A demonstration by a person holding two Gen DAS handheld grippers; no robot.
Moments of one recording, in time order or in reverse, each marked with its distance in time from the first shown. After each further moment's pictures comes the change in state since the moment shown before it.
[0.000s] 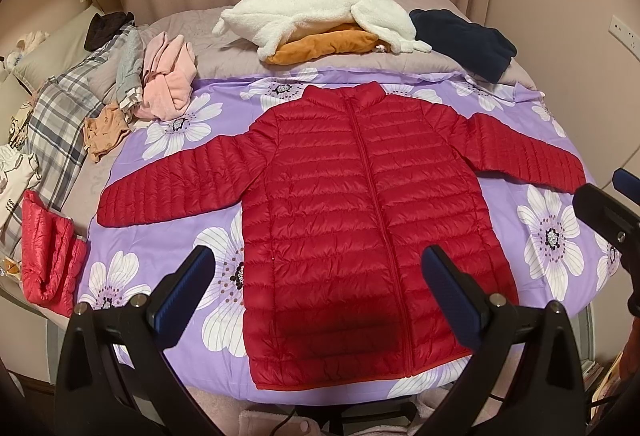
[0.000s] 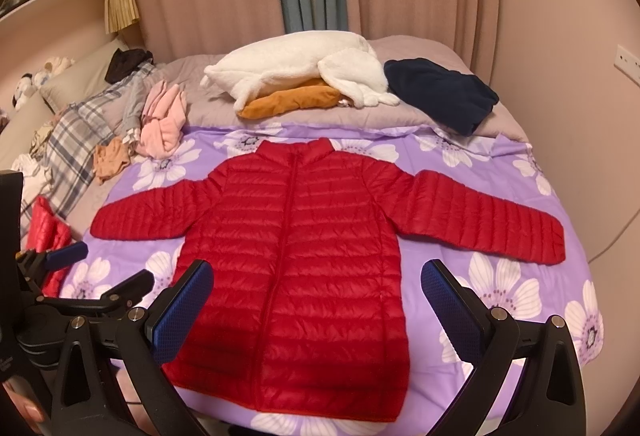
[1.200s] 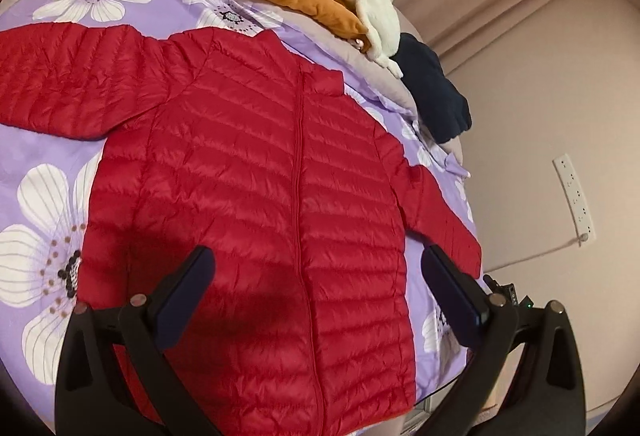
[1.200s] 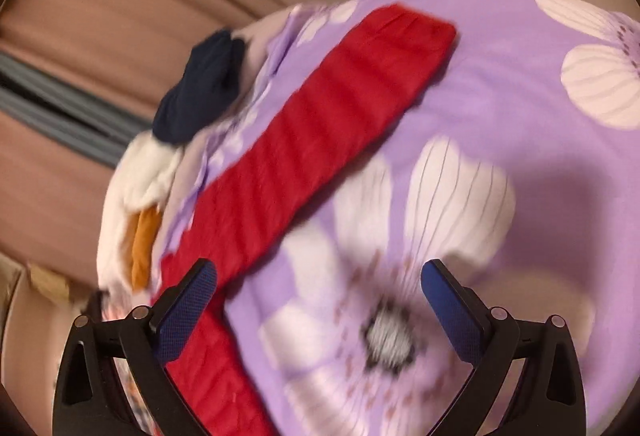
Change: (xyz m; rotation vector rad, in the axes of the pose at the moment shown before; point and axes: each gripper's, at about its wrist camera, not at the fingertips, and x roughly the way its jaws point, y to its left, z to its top) left arm 0.150 0.048 0.018 -0.441 0.073 -0.565; right arm 0.132 -0.333 -0.133 1.043 -0.117 0.049
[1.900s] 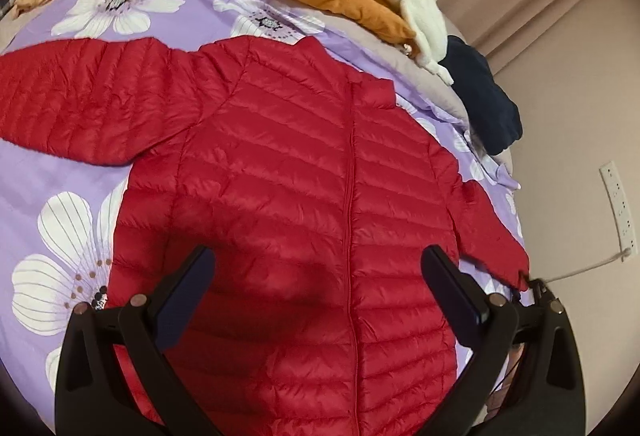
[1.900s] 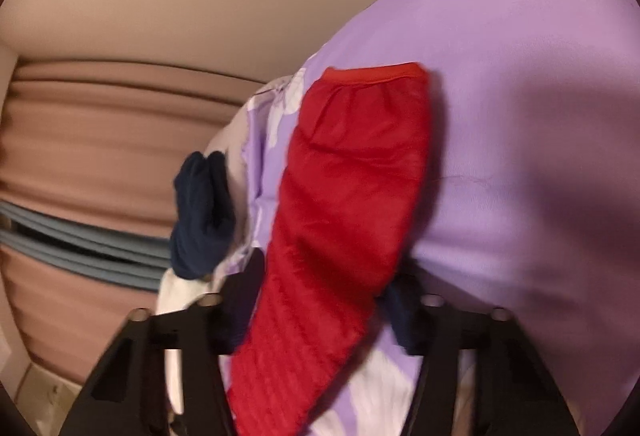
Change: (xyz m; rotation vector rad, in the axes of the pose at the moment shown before) left arm 0.028 0.017 0.024 -0.020 -0.007 0.172; right arm 0.052 -0.051 0.071 0.298 -0.166 0.106
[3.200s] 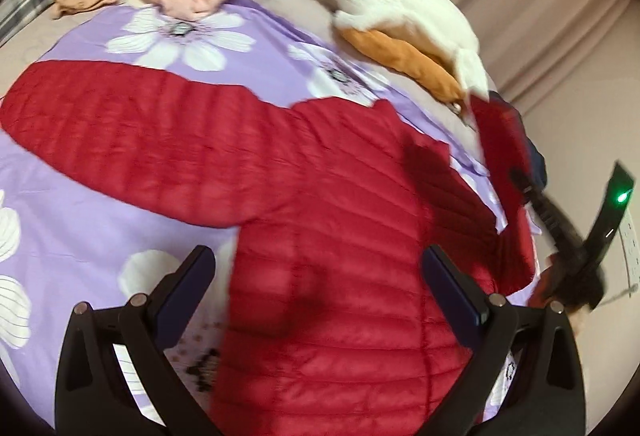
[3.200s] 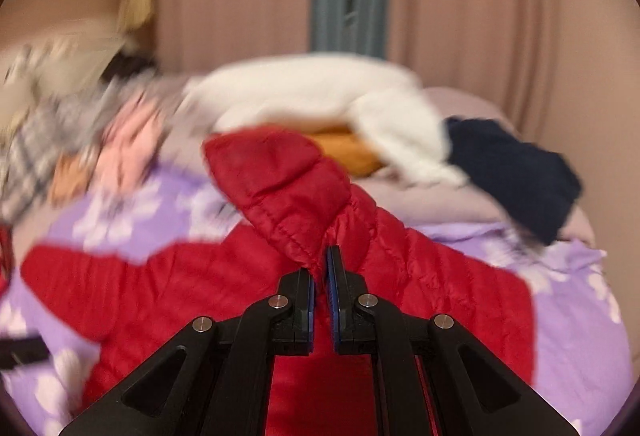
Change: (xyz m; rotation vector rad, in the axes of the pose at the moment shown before) left arm -0.042 0.085 0.044 -0.059 -0.131 0.077; right arm 0.035 0.297 -0.406 -1.563 0.244 0.107
